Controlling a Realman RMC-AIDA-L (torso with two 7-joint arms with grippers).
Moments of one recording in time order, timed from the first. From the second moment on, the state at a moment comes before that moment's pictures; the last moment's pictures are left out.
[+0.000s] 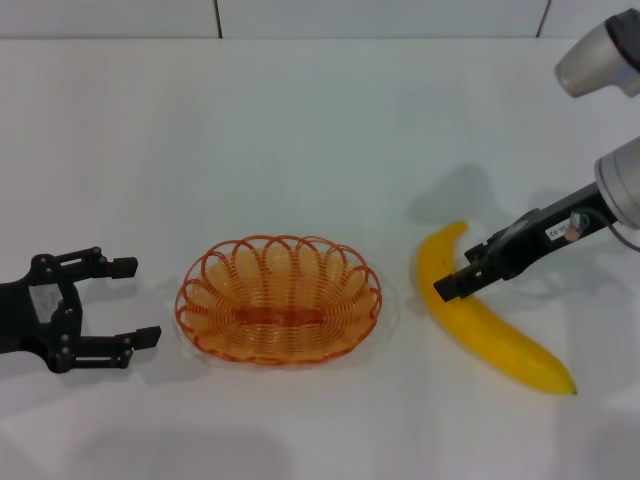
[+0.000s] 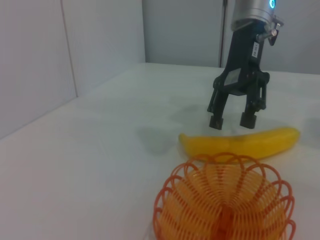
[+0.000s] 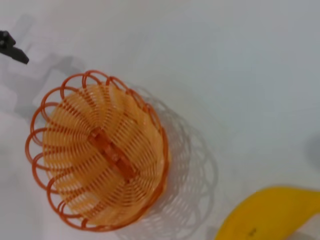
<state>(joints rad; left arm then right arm) -0.38 -2.02 0.65 0.76 2.12 1.69 -1.06 0.65 2.04 -1.02 -0.93 -2.41 -1.59 2.24</state>
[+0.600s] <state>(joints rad) -0.38 -2.02 0.64 0.76 2.12 1.69 -1.06 0.69 2.04 -1.03 -0.81 -2.42 -1.55 2.24</state>
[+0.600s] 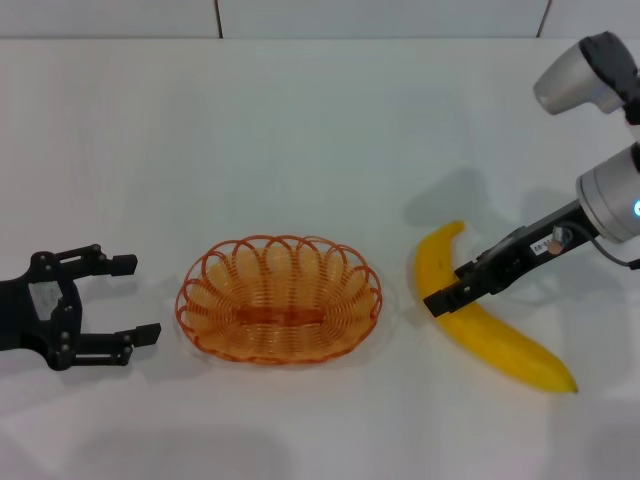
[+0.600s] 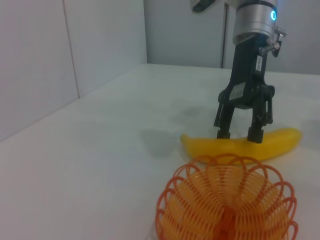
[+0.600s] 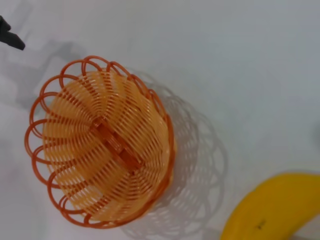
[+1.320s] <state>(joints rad) -0.39 -2.03 0.64 0.76 2.12 1.70 -1.06 0.69 2.04 -1.04 -0.78 -2.44 -1.51 2.24</state>
